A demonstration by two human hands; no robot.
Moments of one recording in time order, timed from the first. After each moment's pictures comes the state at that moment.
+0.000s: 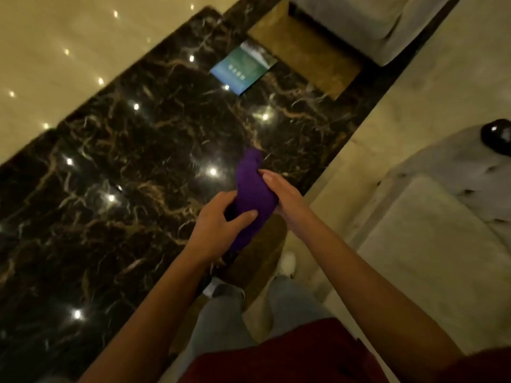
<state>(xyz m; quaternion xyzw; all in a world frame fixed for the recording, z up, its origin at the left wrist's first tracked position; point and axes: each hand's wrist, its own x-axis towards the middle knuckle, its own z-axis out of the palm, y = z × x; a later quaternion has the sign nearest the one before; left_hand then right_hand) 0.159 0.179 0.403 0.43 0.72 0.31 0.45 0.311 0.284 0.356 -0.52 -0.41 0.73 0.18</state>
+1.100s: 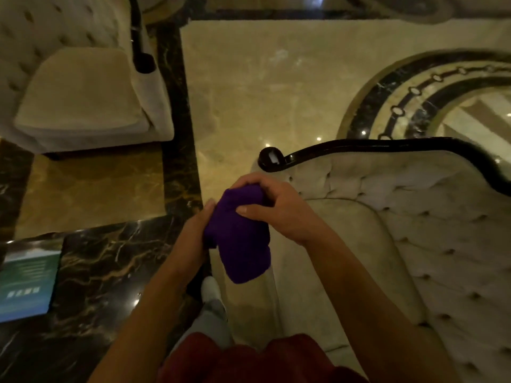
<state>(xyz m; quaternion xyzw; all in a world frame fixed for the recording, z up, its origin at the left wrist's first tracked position) 0.513 0.595 0.474 0.46 0.39 0.23 0.76 0.704 0.530 0.529 -0.58 -0.49 0.46 0.46</state>
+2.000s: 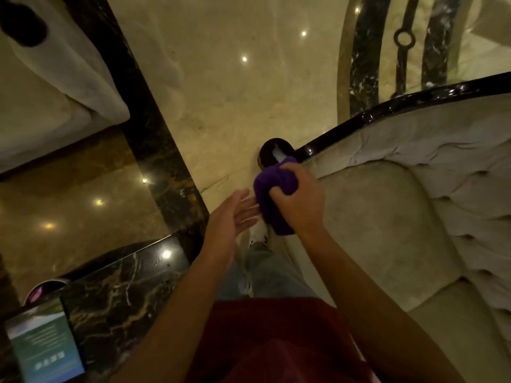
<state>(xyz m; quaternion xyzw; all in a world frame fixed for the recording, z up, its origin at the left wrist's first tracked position) 0.695 0.803 0.383 0.37 0.53 0.06 0.76 0.828 0.717 0.352 -0.88 -0.24 0.21 0.35</state>
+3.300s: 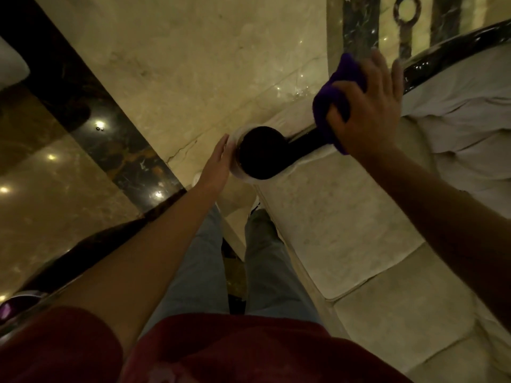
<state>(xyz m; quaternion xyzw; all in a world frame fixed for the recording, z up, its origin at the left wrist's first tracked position) 0.832 0.918 0.116 0.54 0.46 -0.16 0.68 1.066 0.736 0.221 -0.92 -0.39 0.00 0.00</state>
